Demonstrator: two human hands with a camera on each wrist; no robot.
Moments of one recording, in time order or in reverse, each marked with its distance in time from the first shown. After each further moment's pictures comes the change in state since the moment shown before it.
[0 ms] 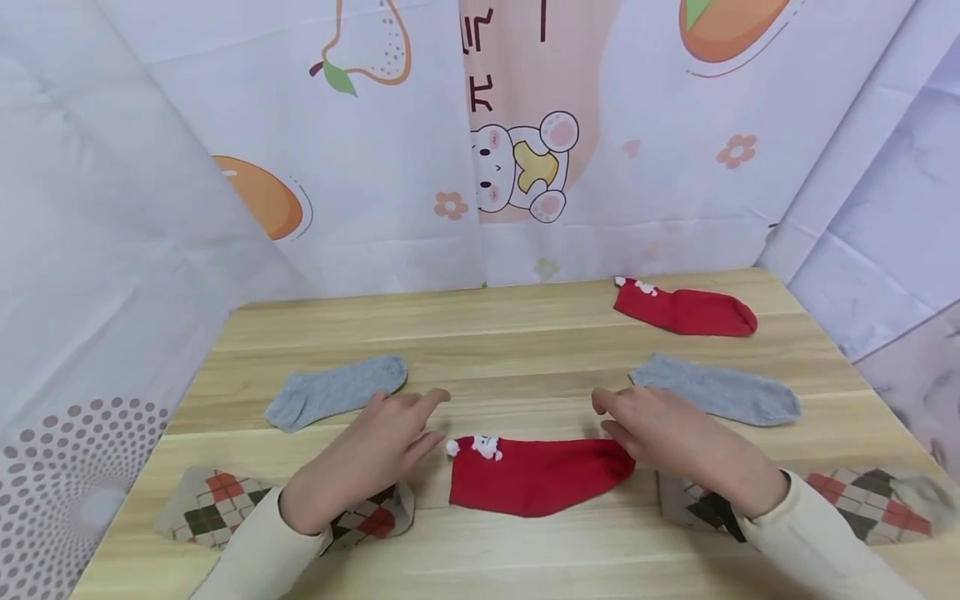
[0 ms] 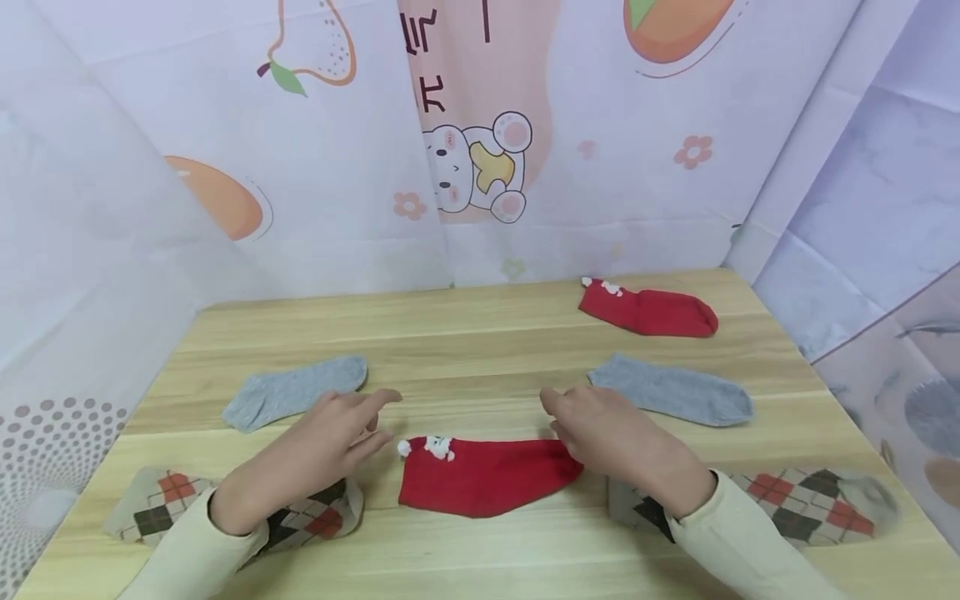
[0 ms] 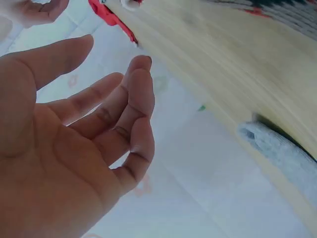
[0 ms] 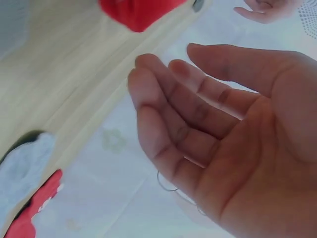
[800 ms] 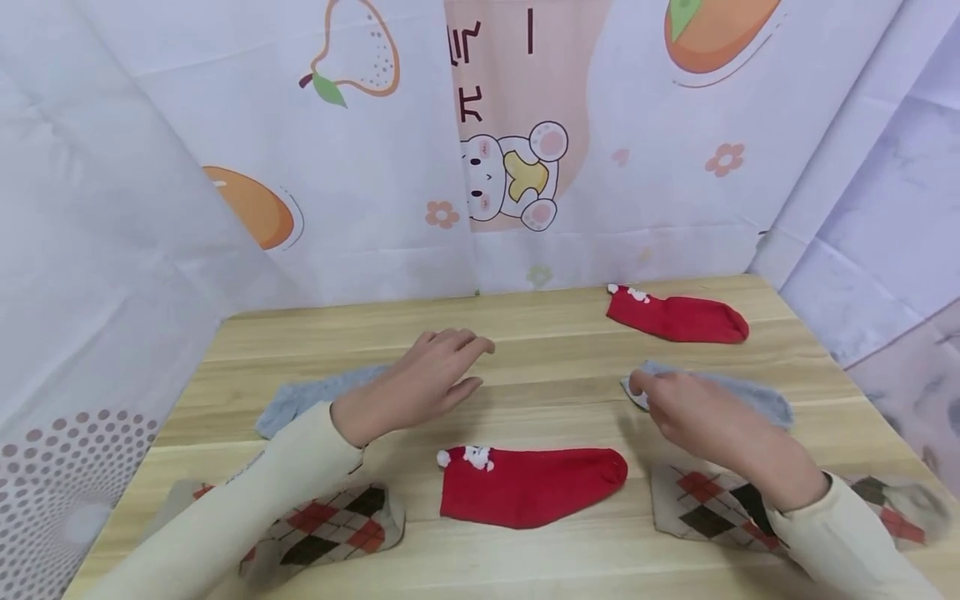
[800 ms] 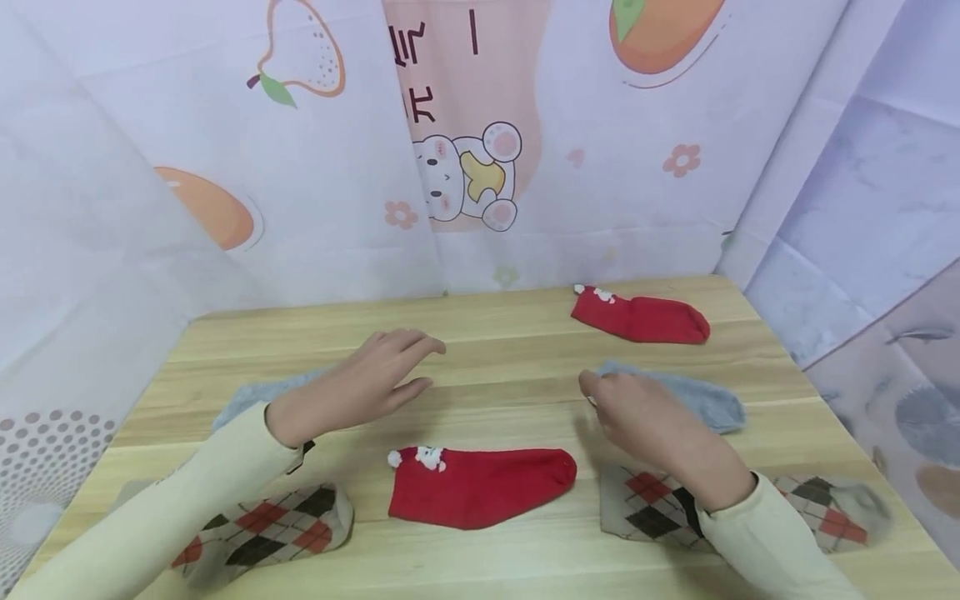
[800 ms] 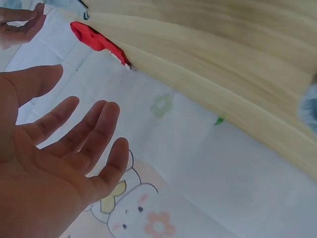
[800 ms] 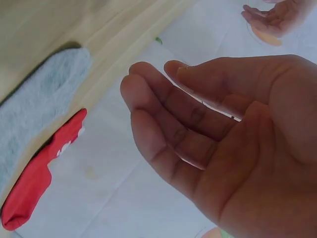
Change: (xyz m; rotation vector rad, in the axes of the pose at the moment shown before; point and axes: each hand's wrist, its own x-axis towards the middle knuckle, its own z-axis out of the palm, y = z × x) left_hand 0.090 -0.004 -0.013 0.065 0.034 0.189; right_hand -0.016 0.047 -0.015 -0.049 0.093 0.044
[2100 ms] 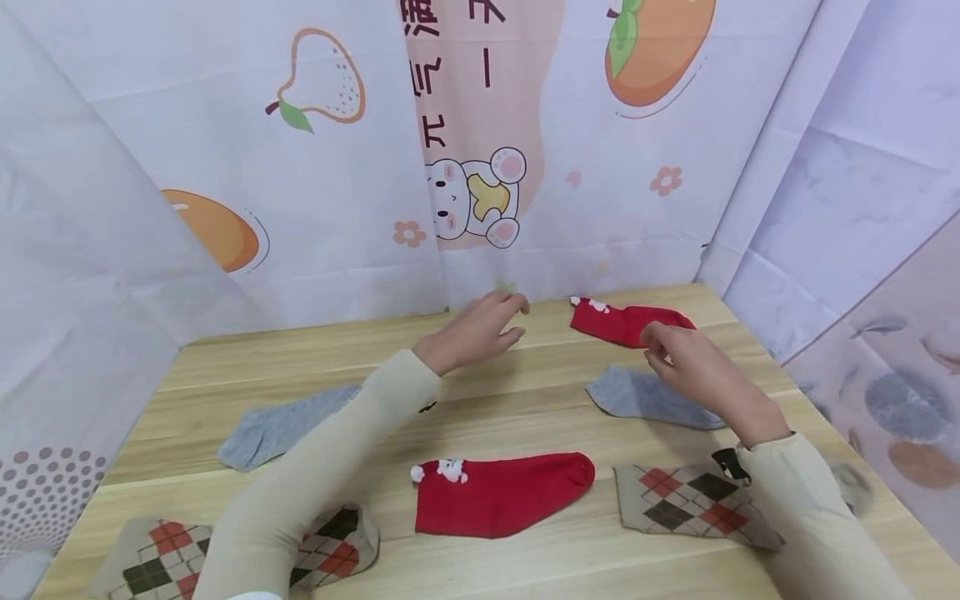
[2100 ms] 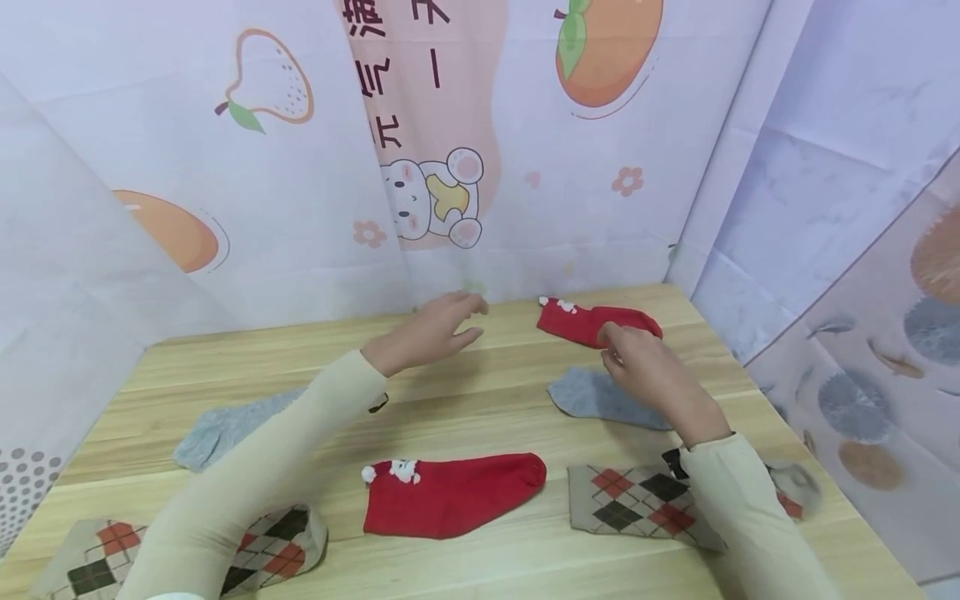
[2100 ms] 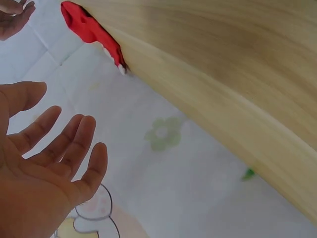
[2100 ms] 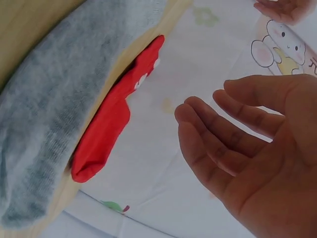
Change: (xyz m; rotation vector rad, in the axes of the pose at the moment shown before) left_hand 0.132 -0.007 0.034 -0.200 -0.025 -0.049; right_hand 0.001 0.076 -0.016 0.077 0.213 0.188
